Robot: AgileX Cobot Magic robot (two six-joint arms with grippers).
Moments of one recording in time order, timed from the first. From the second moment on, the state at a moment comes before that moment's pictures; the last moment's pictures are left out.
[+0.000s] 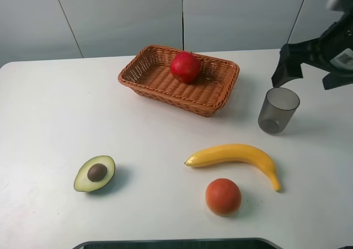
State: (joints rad) left arm -0.06 0.00 -0.52 0.08 1.09 -0.02; right arm 0.20 1.29 -0.83 0.09 0.80 0.16
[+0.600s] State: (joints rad) left arm -0.06 0.00 -0.52 0.08 1.09 -0.02; right arm 0.15 0.75 -0.76 -0.01 0.99 0.14
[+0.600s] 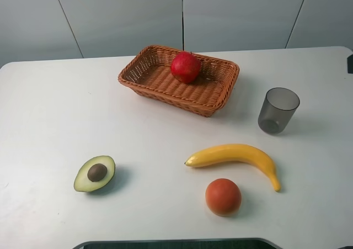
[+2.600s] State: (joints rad) left arm -0.06 0.00 -0.52 0.08 1.09 -0.02; right arm 0.03 0.00 -0.51 0.01 1.10 0.00
